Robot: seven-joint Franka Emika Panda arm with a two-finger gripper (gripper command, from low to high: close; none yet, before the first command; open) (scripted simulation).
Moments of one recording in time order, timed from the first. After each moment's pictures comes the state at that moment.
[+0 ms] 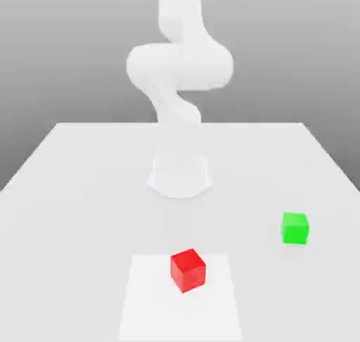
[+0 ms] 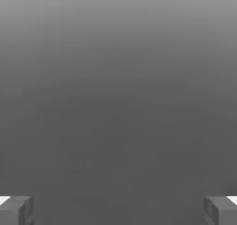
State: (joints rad) arm 0.04 -0.72 -0.04 -2.35 0.03 2.35 0.74
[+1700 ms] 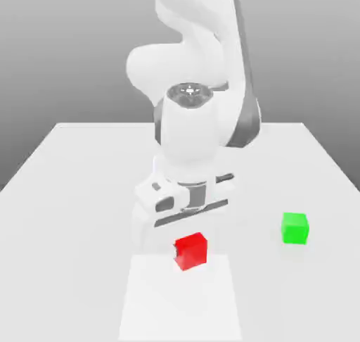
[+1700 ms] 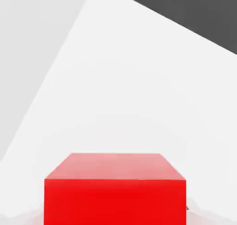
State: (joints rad) arm 0.16 -0.02 -0.11 -2.82 0.00 2.80 0.35
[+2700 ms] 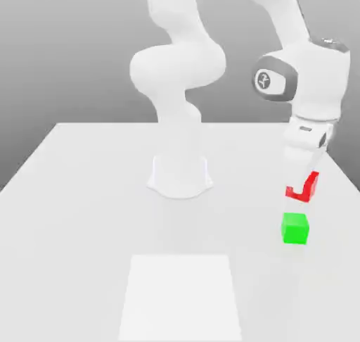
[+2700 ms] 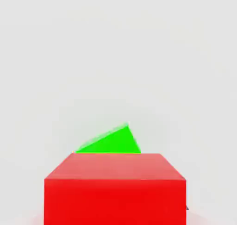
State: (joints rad) arm 0.66 -0.20 0.25 -2.89 0.17 2.68 0.53
